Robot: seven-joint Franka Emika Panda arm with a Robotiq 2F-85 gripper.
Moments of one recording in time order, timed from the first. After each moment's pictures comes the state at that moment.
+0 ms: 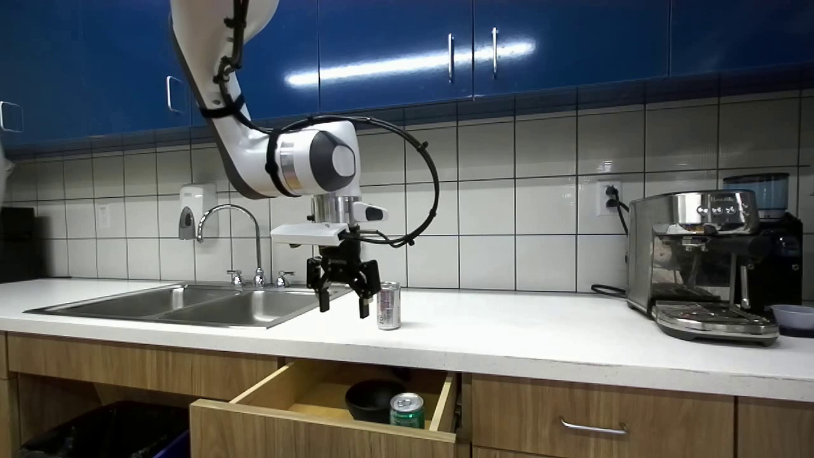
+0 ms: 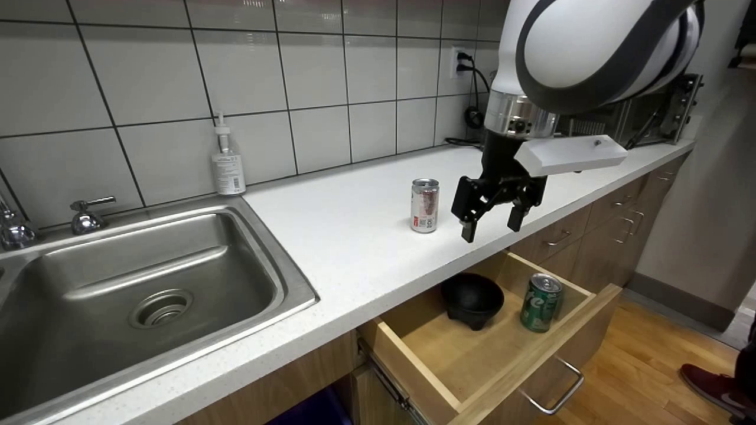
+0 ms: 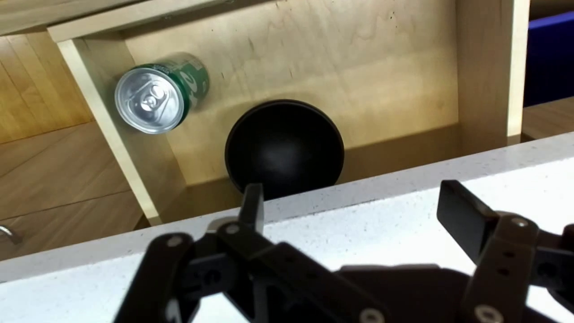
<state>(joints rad) 0.01 0.09 -0.05 -2.31 -0.01 2.50 0.18</state>
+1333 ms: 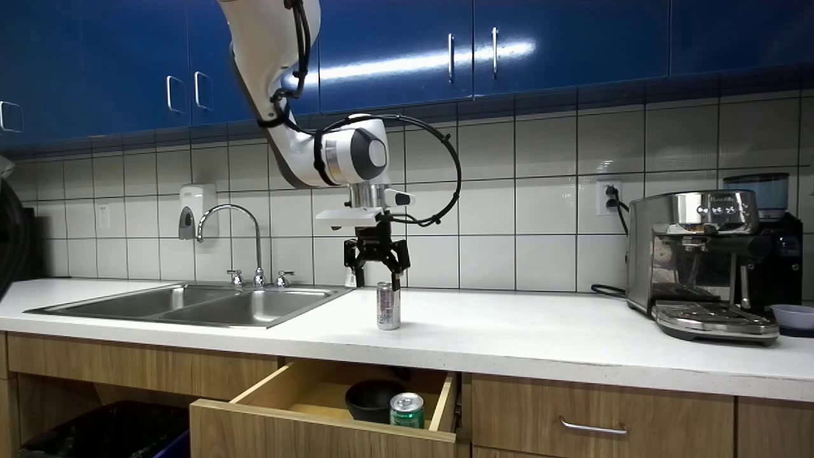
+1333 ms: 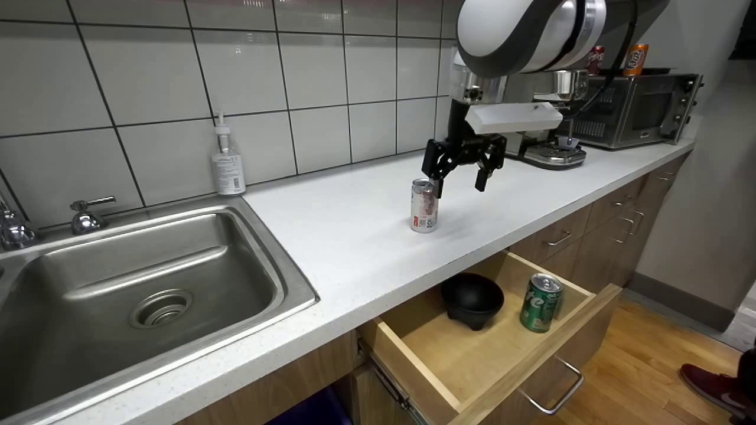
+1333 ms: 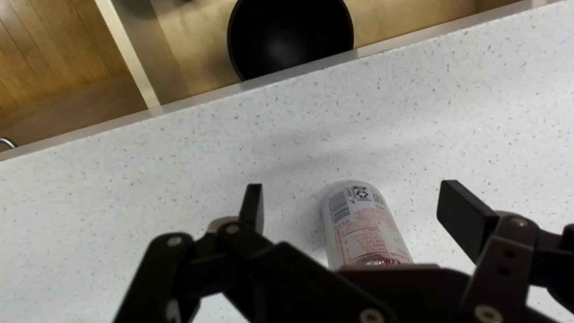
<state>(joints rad) 0.00 0.29 -0.08 -1.95 -0.01 2.37 0.17</state>
